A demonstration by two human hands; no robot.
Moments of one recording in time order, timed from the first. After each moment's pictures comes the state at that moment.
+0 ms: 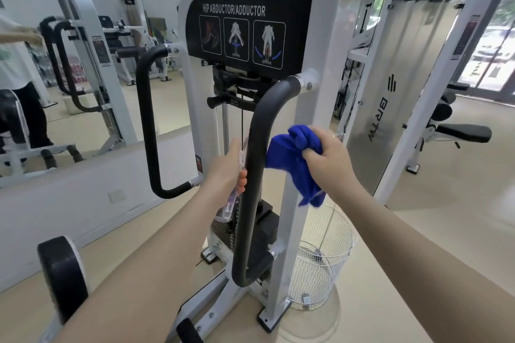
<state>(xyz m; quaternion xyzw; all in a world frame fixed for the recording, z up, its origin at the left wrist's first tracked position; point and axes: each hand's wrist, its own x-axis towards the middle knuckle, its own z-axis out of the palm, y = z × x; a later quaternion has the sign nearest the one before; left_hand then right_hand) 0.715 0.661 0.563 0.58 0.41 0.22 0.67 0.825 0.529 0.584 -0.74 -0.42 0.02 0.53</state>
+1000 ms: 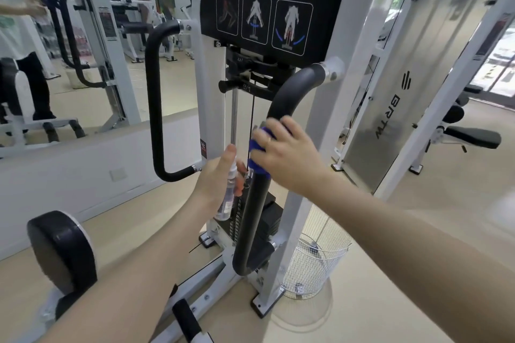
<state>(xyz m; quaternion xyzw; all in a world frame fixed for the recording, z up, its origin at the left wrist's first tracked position) 0.680 0.680 0.516 0.66 0.27 0.30 0.63 0.806 0.584 0.569 -0.60 -0.66 -0.43 -0.08</state>
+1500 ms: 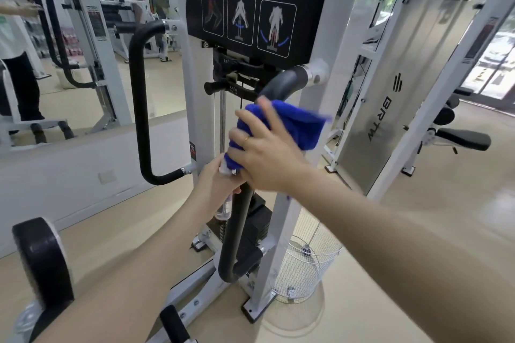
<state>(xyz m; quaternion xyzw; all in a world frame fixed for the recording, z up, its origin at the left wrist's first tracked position) 0.719 0.647 0.524 0.75 0.33 0.29 0.49 0.817 0.595 0.579 -0.57 -0.71 -0.41 -0.04</state>
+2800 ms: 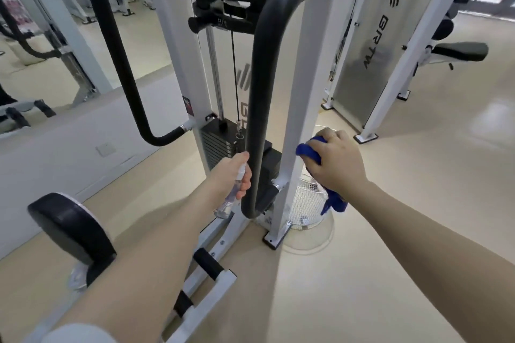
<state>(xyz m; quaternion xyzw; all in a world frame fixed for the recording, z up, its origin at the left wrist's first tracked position) 0.673 0.674 0.439 0.65 0.32 0.01 0.69 0.822 0.507 0.453 -0.87 -0.46 -0.15 0.12</state>
